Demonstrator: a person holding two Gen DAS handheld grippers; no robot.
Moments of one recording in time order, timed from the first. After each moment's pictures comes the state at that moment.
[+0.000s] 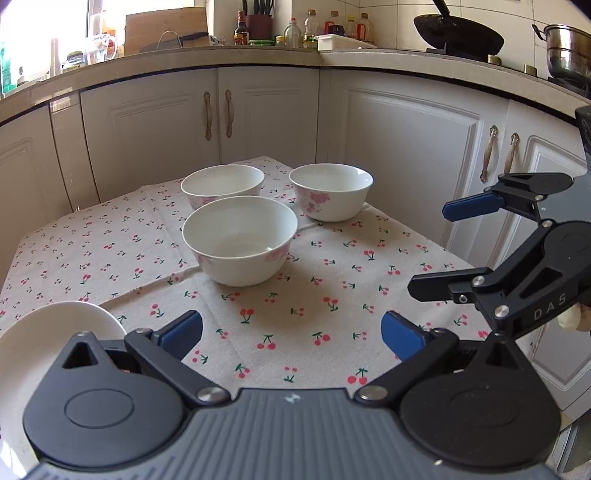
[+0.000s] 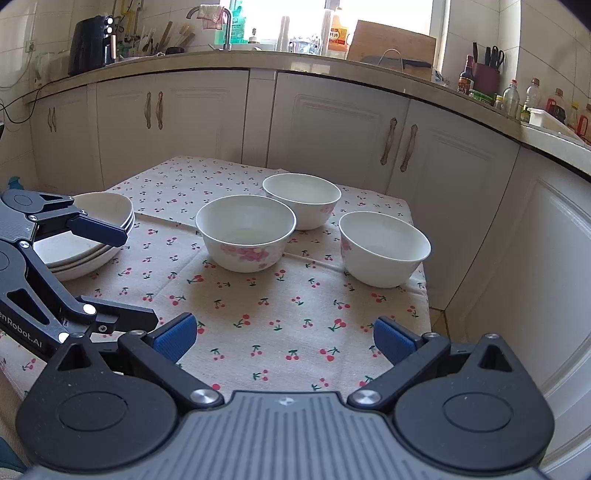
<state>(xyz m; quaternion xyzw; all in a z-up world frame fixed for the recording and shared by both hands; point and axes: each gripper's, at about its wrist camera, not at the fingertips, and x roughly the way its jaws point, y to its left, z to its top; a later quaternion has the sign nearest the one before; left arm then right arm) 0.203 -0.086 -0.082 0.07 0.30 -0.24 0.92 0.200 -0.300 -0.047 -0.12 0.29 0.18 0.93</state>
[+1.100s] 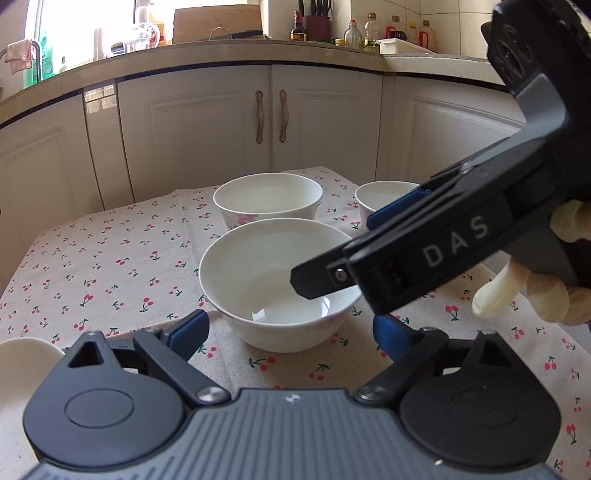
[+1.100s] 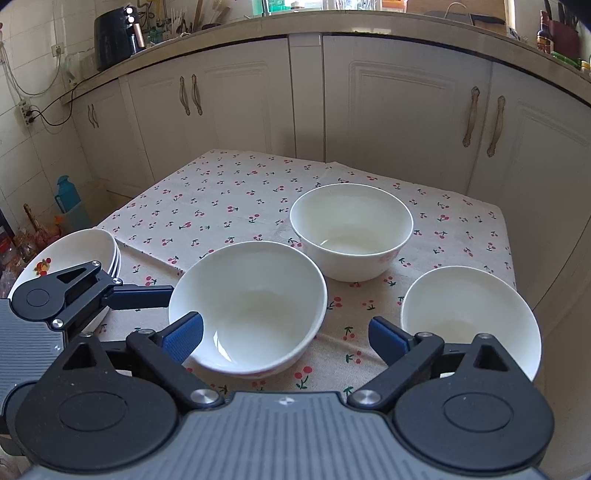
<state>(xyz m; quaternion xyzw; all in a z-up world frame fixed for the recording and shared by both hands) 0.277 -0.113 -0.108 0.05 0.29 -0.15 0.94 0.356 -0.261 -0.052 -0.08 0.37 0.30 0.88</state>
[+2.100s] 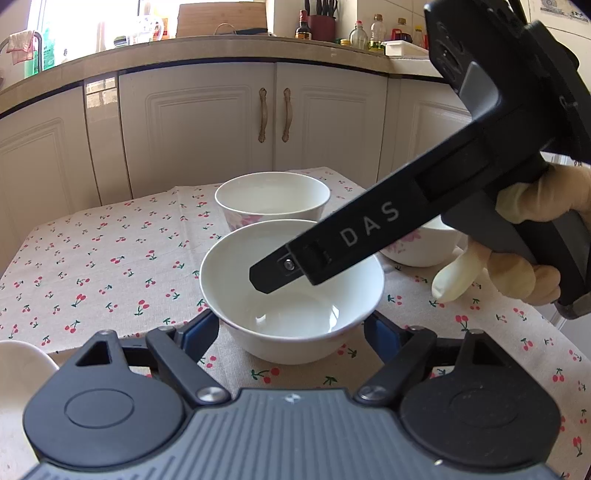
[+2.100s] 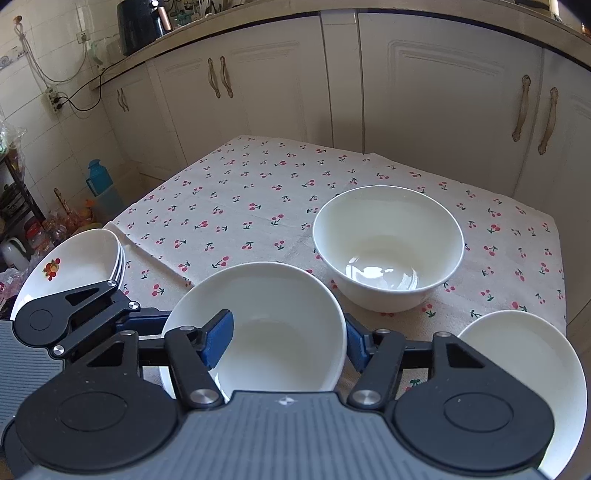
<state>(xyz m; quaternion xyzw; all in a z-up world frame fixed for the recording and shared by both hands) 0.284 -0.110 -0.112 0.04 0.29 -0.15 0.94 0.402 -0.239 -0.061 -0.08 0.40 0.37 0.84</state>
